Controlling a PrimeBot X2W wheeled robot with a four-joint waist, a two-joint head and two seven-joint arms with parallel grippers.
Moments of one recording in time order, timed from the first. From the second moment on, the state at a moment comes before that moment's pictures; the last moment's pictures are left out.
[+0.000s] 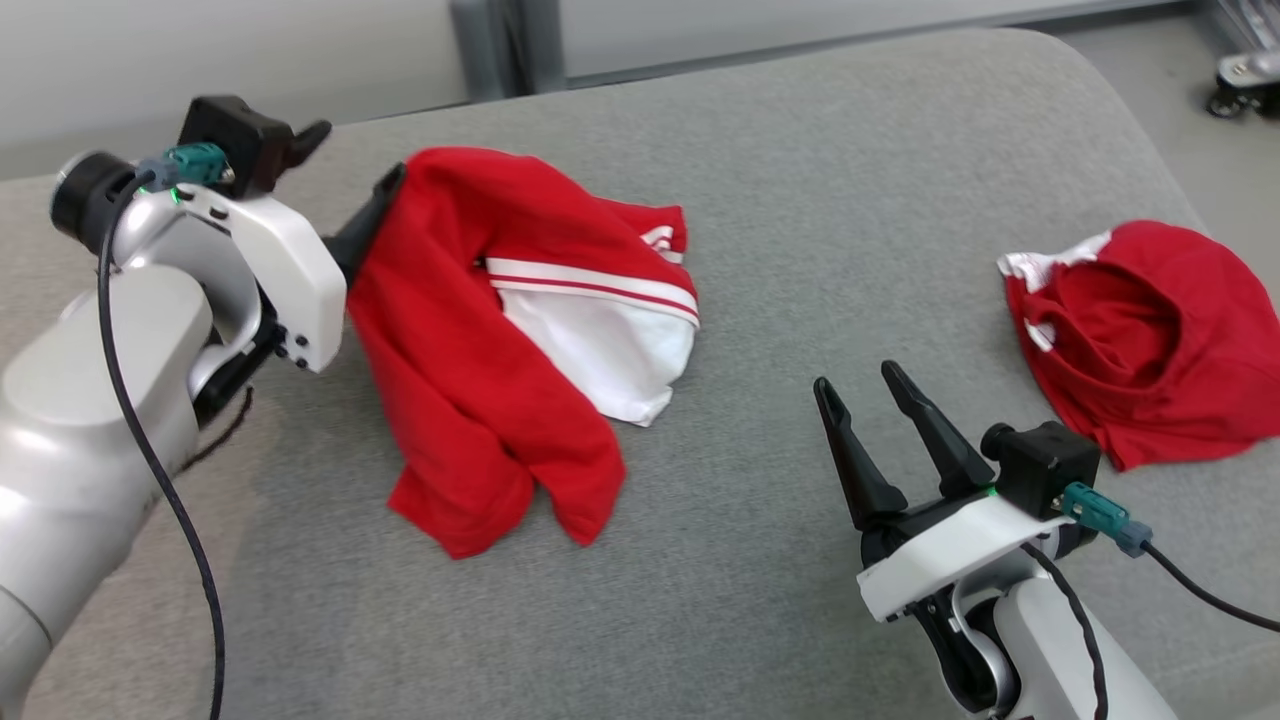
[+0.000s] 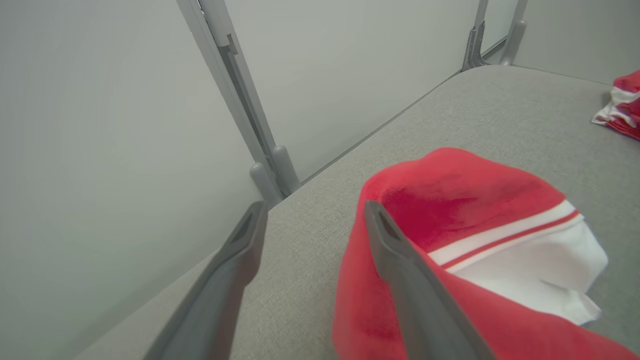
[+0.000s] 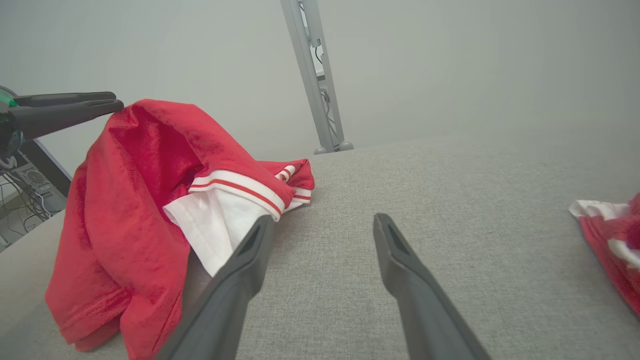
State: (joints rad) left arm -1.14 0.46 -1.27 0.82 -0.98 -0.13 -0.15; right arm -0.33 -0.05 0.33 0.36 0.40 0.13 -0.22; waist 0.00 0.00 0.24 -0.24
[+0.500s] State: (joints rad) left arm -0.94 0.49 -1.19 0.60 -1.06 -0.02 -0.25; right arm -0.31 -0.05 0.30 0.50 0.45 0.13 -0.17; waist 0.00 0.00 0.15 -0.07
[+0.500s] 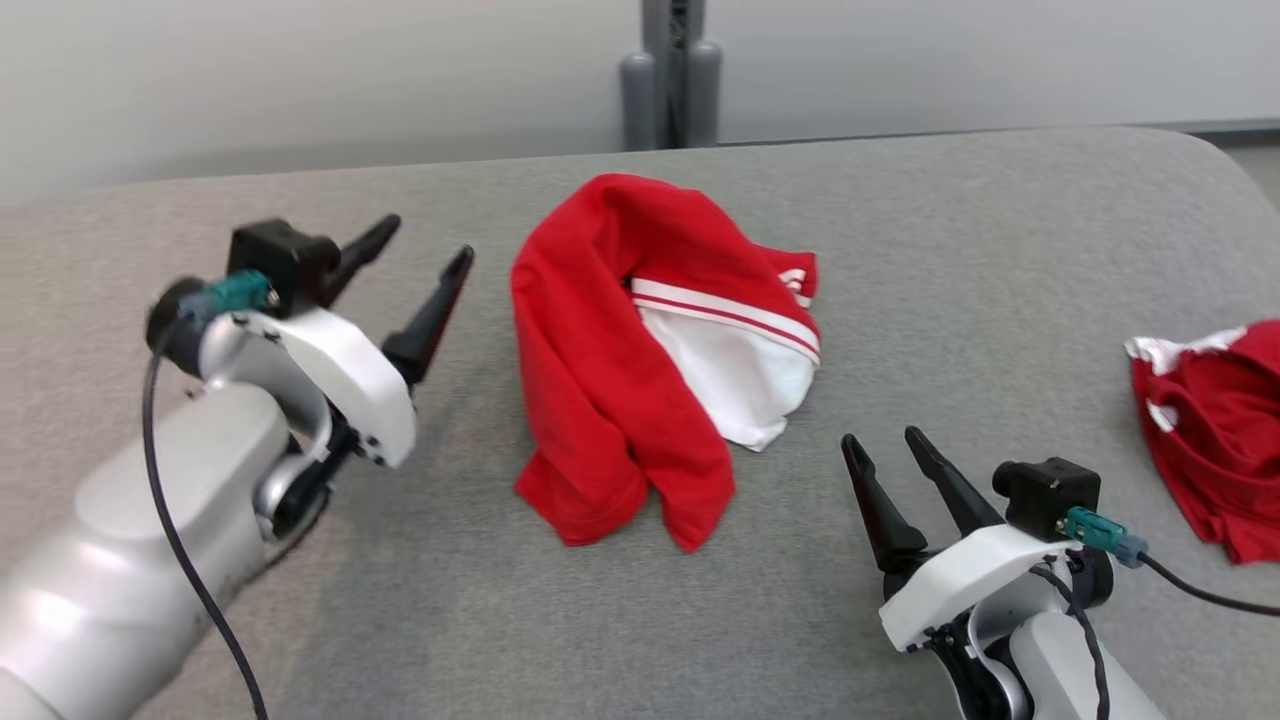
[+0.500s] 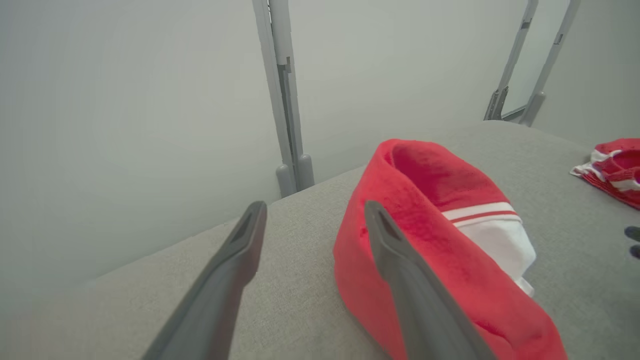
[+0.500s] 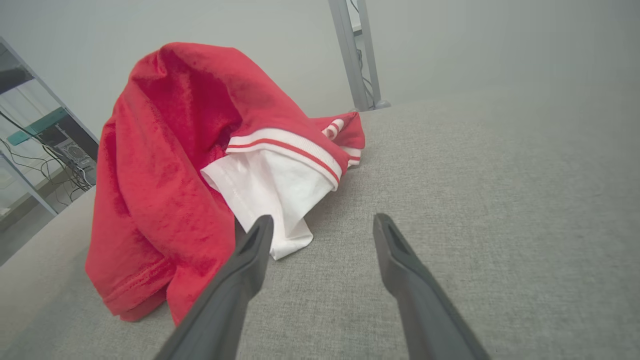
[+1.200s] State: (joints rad) left arm -0.40 0.48 -0.86 0.05 -0.85 0.25 -0.26; right arm -0.57 -0.05 0.29 0.99 0.53 0.13 -0.17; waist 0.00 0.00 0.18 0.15
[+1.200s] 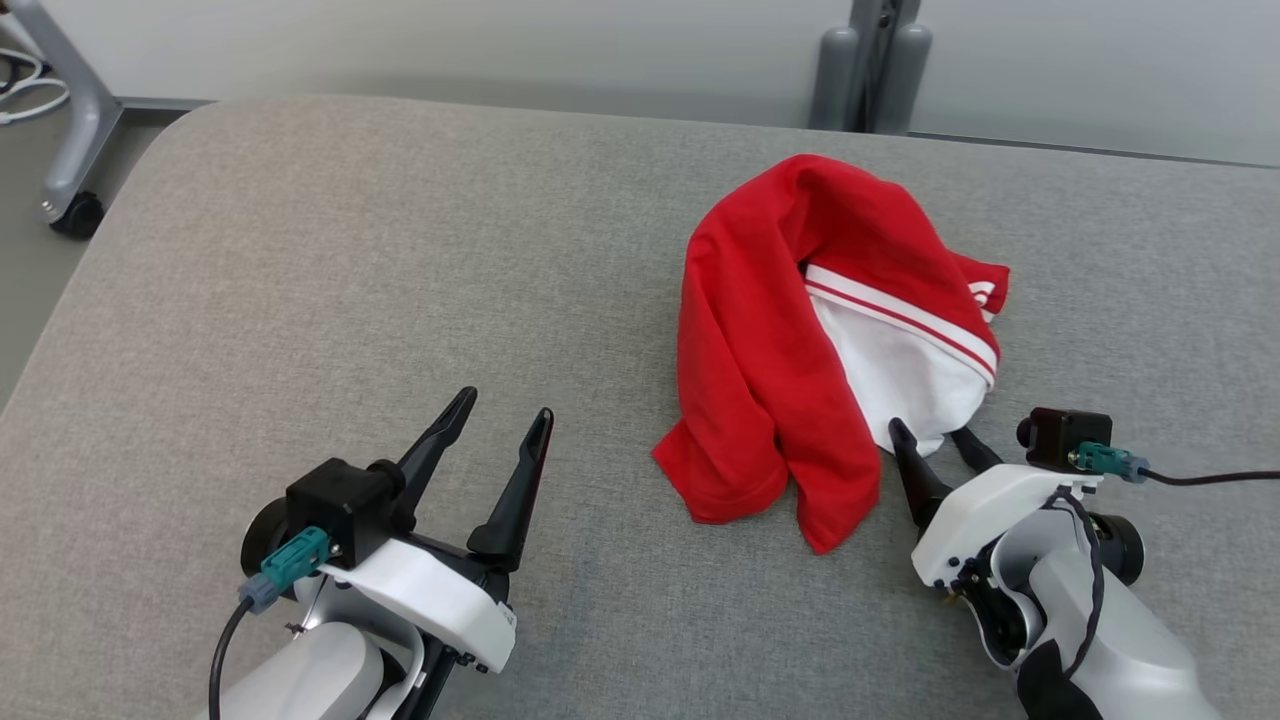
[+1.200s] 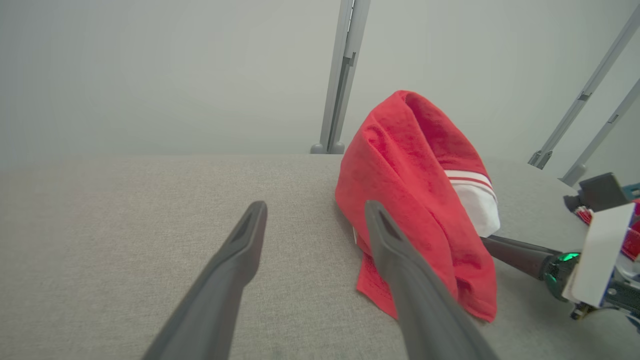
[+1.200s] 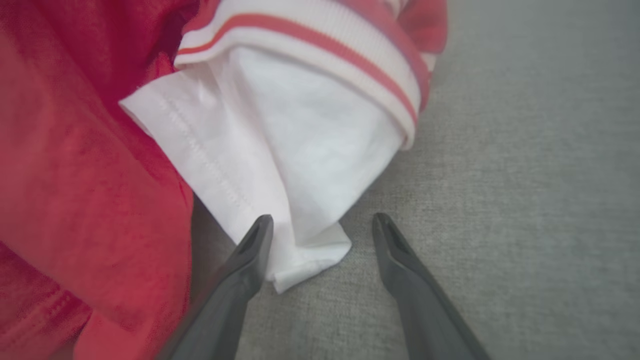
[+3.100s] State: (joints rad) left arm -0.26 0.36 -0.86 0.21 -0.81 0.16 -0.22; right arm -0.14 -0.31 0.11 0.29 0.53 0.13 0.13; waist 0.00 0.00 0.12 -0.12
